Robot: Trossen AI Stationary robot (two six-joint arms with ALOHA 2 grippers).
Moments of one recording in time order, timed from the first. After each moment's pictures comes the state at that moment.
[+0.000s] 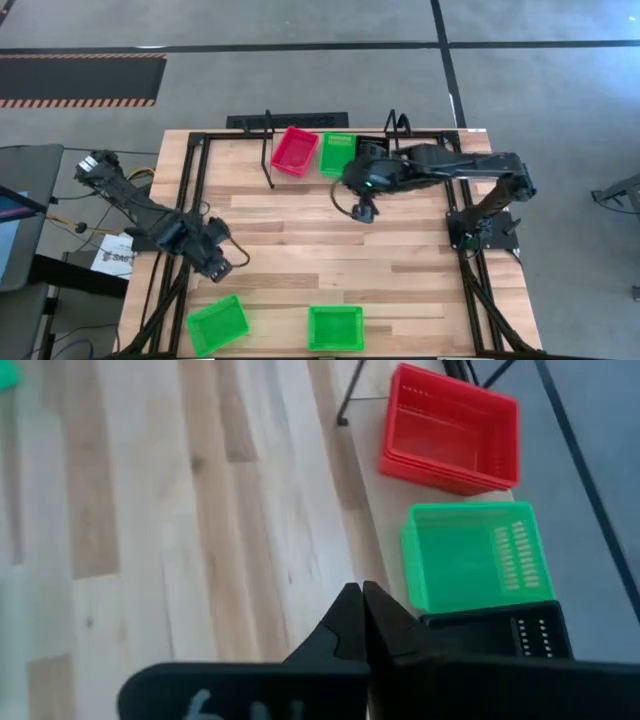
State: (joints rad) left arm -0.65 1.10 0.94 -1.22 -0.11 -1.39; right arm 0.07 1.62 1.81 -1.16 0.32 0.13
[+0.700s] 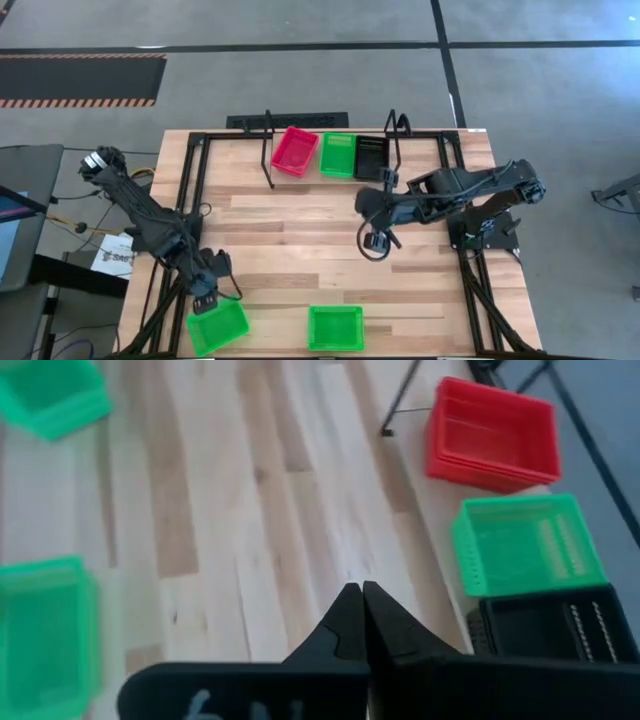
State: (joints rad) left arm -0.79 1.10 0.76 -0.77 0.12 -1.20; right arm 0.28 1.57 1.81 -1.20 0.42 0.36
